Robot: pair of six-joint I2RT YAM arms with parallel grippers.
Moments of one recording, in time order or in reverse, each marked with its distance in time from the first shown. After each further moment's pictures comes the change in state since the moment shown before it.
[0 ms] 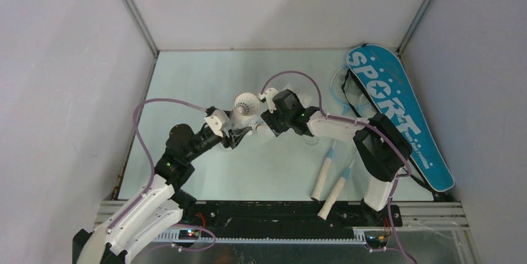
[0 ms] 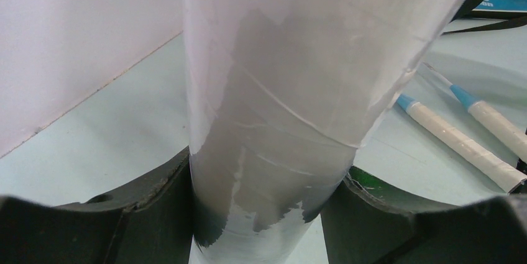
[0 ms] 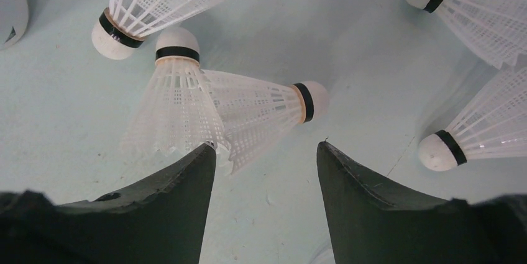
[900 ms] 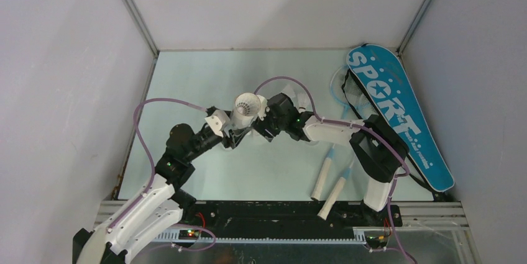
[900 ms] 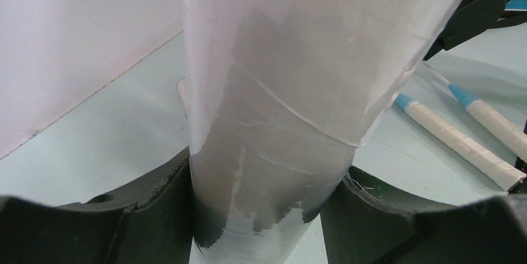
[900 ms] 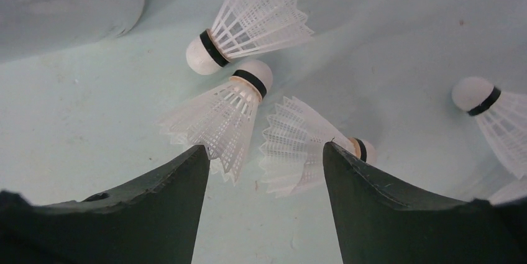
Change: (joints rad) left arm 0.000 0.006 0.000 0.006 0.010 0.003; right arm 0.055 0.013 -0.016 0.132 -0.126 -0.173
